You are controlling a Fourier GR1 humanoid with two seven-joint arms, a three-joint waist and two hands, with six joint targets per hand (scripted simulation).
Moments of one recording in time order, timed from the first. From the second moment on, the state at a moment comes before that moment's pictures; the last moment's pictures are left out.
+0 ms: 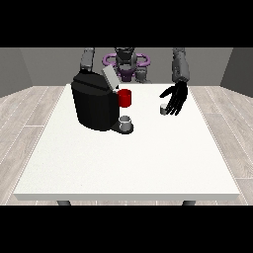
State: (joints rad) left arm -0.53 0.48 0.02 -0.93 -0.50 -0.14 -0.18; right arm -0.25 -0.02 0.07 -1.44 0.17 -0.17 0.01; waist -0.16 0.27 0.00
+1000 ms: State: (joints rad) left arm -0.63 0.49 -0.09 -0.68 -0.80 -0.04 -0.24; right arm -0.25 -0.02 0.07 -1.37 0.15 -0.15 0.00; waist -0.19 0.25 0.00
